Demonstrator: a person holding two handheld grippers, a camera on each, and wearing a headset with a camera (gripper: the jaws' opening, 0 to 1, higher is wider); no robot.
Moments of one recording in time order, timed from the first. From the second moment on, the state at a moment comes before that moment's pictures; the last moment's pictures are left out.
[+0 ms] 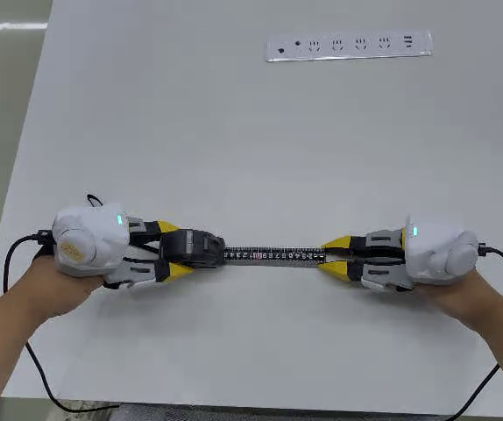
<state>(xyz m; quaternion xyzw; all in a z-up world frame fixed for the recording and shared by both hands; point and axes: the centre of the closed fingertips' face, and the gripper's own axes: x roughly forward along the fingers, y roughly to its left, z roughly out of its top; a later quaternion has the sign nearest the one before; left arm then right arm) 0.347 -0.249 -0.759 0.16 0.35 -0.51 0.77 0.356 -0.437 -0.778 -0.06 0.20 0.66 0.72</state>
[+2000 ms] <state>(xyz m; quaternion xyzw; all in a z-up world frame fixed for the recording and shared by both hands) 0.346 -0.250 -0.759 0.17 0.36 -0.50 0.77 0.356 -0.490 -0.768 -0.04 0.21 0.65 0.73</state>
